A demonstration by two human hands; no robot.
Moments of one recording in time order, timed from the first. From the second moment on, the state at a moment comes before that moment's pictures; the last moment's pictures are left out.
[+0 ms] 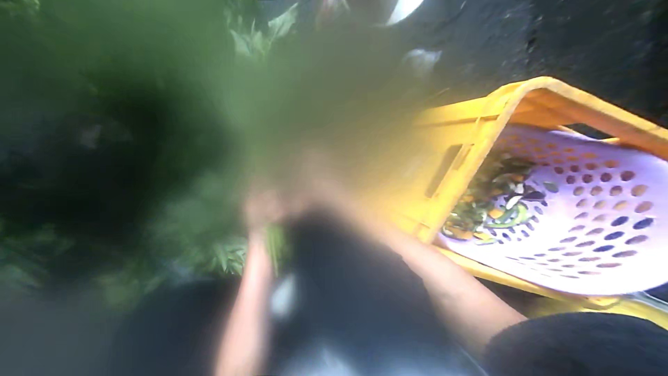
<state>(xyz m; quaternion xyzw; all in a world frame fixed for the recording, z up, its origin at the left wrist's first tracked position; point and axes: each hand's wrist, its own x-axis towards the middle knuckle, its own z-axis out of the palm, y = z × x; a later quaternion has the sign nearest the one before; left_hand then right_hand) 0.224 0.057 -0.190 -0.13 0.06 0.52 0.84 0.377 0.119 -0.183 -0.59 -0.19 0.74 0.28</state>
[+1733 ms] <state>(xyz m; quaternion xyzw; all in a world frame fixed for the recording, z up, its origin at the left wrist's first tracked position) 0.196 0.087 -0.140 -0.03 0.36 0.41 0.84 0.479 0.204 -0.175 -0.78 -0.59 0.19 0.10</state>
